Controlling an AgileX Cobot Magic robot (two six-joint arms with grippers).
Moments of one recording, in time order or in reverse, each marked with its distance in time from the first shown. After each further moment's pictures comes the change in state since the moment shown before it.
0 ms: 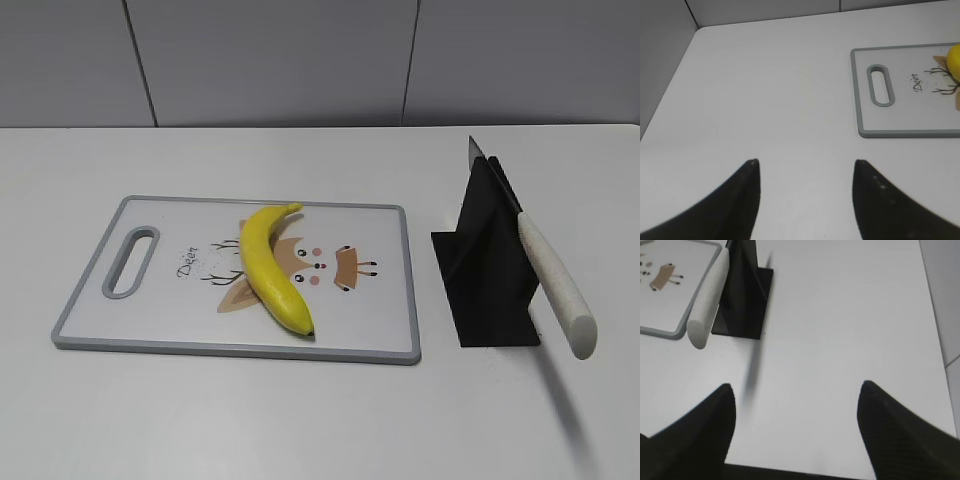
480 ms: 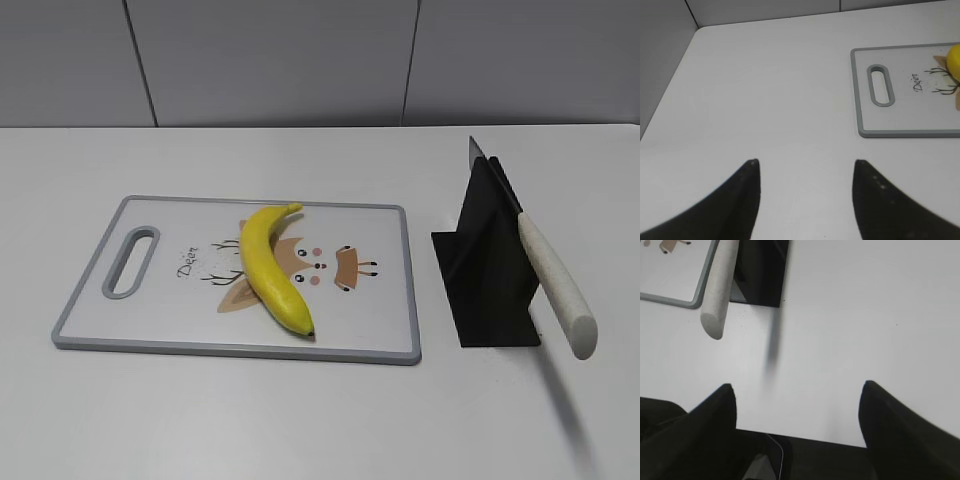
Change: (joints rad) left arm 0.000 0.000 0.000 -0.001 0.000 0.000; right arm 0.034 0.357 -0.165 0.040 0.098 0.037
